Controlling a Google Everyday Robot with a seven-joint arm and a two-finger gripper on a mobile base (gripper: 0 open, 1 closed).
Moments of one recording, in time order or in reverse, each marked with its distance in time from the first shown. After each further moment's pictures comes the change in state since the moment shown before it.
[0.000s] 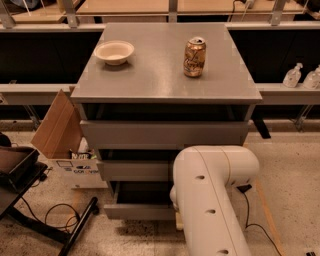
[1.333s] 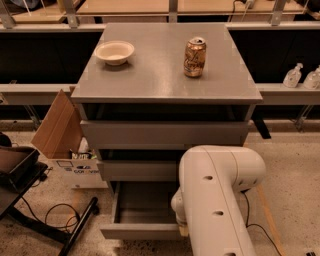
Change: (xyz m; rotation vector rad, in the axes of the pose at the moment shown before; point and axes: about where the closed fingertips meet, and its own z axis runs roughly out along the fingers) arm 0.027 0.073 -0.005 -0.163 0.063 0.057
